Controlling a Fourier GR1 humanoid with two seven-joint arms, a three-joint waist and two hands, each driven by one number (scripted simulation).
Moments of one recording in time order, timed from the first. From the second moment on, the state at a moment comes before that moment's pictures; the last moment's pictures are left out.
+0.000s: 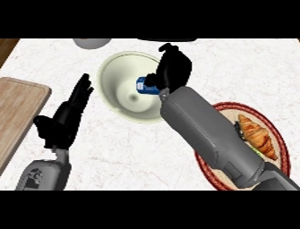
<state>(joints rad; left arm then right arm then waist) -0.18 0.08 -0.07 -1.53 -0.03 0.06 0.09 -1.04 -0.01 0.53 -0.74 0.76 -0.63 1.04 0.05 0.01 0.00</state>
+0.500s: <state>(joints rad) -0.15 0.08 -0.06 -1.55 -0.03 0.07 0.10 -1.04 -0.01 0.56 -0.84 0.86 -0.87 1.05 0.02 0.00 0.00</state>
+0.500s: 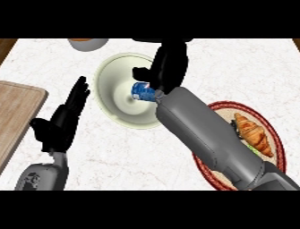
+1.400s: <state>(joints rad) -0.13 0.08 -0.05 -1.56 -0.03 0.07 0.10 -0.62 0.00 0.61 -1.44 1.02 -0.96 1.12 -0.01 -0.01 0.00</state>
